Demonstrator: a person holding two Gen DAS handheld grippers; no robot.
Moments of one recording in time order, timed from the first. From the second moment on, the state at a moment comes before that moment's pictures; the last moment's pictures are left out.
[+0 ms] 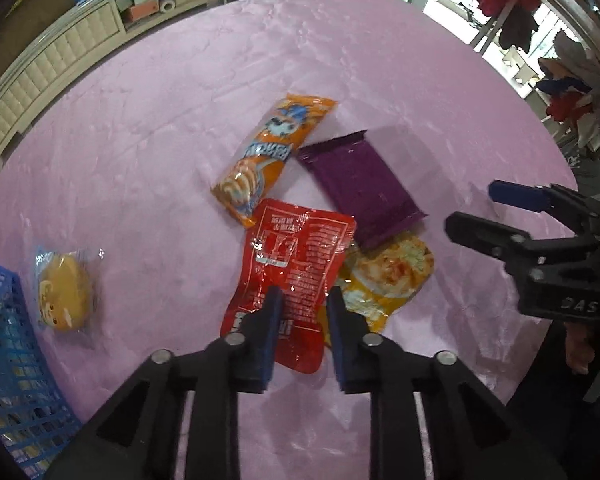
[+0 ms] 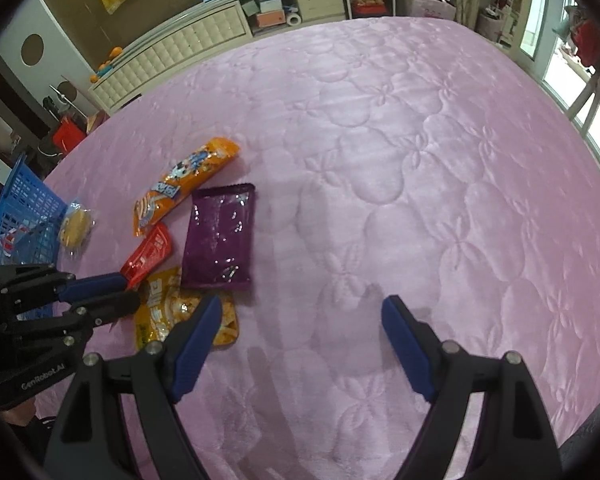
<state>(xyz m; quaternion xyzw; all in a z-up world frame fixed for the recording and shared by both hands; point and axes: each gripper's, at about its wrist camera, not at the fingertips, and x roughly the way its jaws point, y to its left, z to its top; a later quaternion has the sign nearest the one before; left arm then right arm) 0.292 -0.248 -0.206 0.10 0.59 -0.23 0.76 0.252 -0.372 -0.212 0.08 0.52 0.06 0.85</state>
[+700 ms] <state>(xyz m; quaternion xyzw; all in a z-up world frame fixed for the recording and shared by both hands) 0.327 -0.249 -0.212 0.22 0.57 -0.23 0.76 0.252 -0.369 -0.216 0.11 0.53 0.08 0.84</state>
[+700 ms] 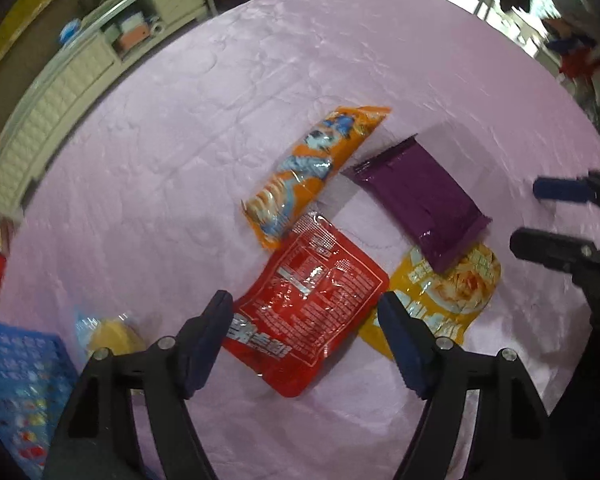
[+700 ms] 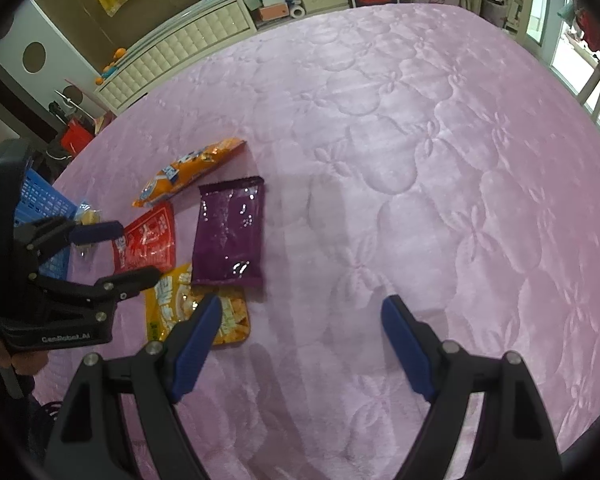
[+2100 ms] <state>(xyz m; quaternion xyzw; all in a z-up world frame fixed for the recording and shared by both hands) 0.283 -0.230 -0.221 0.12 0.59 -0.22 0.77 0.329 -0.298 -0.222 -0.01 0.57 0.09 0.81</state>
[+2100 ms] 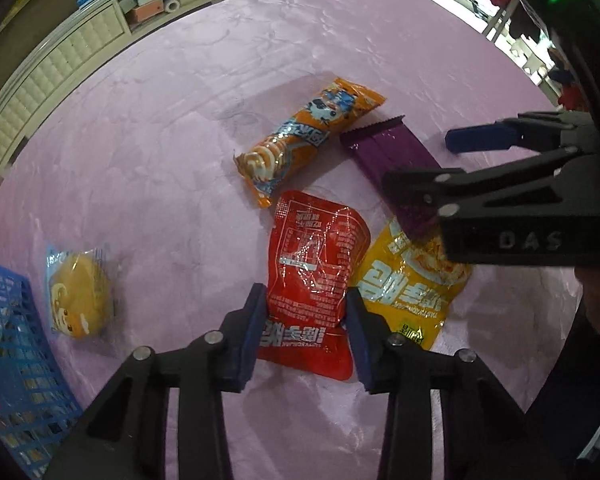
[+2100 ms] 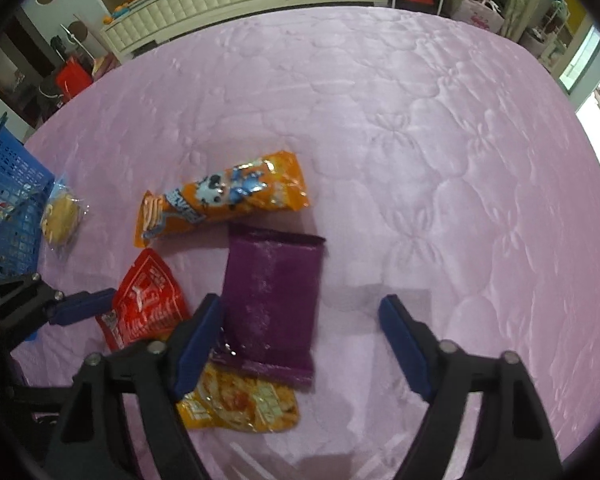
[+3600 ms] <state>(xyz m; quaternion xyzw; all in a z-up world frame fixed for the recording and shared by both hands) 0.211 -0.116 -0.088 -0.01 0.48 -0.18 0.86 0.258 -0.237 -0.129 -0.03 0.52 0.10 0.85</state>
